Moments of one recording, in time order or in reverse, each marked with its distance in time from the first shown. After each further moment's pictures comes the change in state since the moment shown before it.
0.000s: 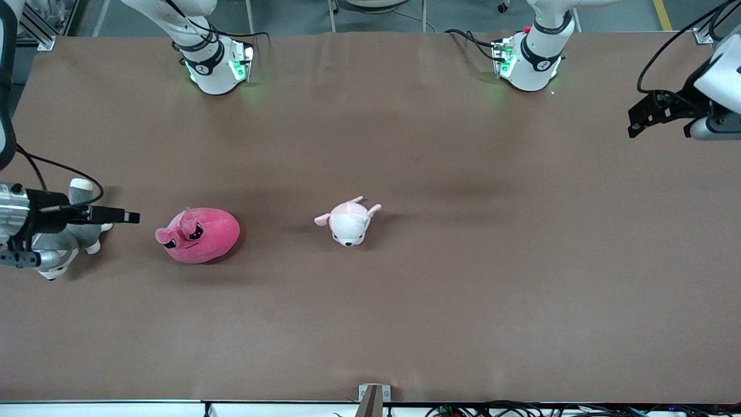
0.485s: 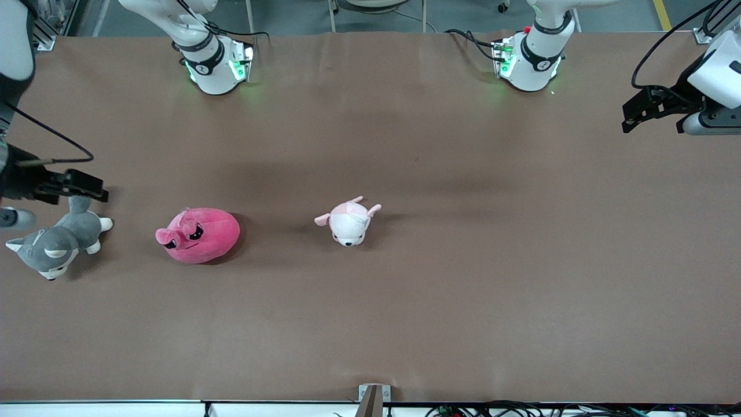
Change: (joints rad) left arm 0.001 -0.002 0.002 -0.019 -0.026 0.003 0.000; right arm 0.090 -0.162 -0.003 0.021 -0.277 -0.003 0.038
